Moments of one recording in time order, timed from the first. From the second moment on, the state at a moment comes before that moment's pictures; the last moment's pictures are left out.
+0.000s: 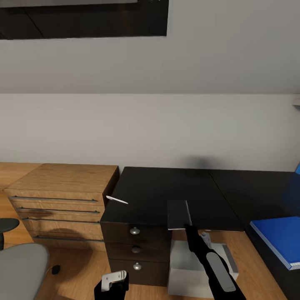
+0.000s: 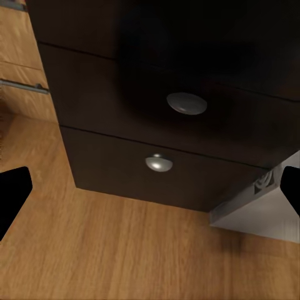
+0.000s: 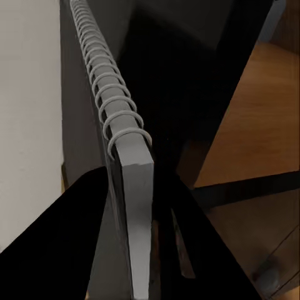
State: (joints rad) left arm -0.29 0.27 -1.22 -1.12 1.03 -0.32 0.72; right arm -0.33 0.11 -0.09 -0.96 -1.26 0.17 -0.03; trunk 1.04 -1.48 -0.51
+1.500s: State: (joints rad) left arm -0.29 0.21 -1.13 -1.04 1.03 -0.32 0.73; right arm -0.32 0.04 -0.15 -1.11 -1.27 0.12 0.01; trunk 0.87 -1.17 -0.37
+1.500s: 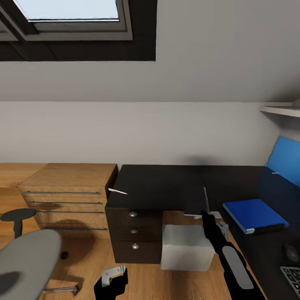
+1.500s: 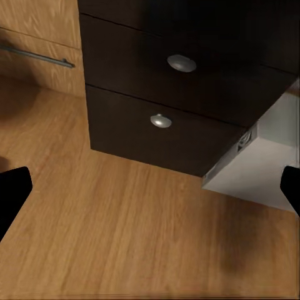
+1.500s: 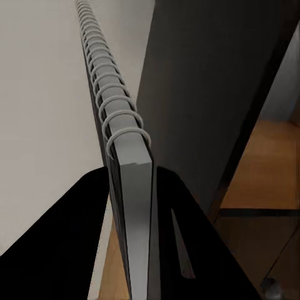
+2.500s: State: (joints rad) left arm -0.29 0.21 -1.14 -1.04 1.03 -0.32 0.72; right arm -0.32 0.04 -0.34 -1.20 -1.27 0.13 -0.13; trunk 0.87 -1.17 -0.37
